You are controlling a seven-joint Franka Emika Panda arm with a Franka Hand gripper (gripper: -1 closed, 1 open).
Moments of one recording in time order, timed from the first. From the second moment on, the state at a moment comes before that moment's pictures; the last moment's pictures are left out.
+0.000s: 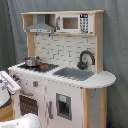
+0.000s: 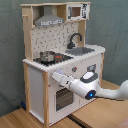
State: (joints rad) arm -0.91 -1.49 1.57 -2.00 -0.48 2.83 0.14
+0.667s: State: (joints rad) arm -0.91 -1.49 1.57 -2.00 -0.49 2.83 -0.07
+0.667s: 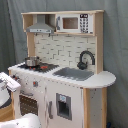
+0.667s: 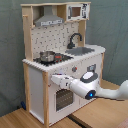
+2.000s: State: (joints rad) arm -0.90 -1.49 1.56 -2.01 -0.49 2.83 -0.28
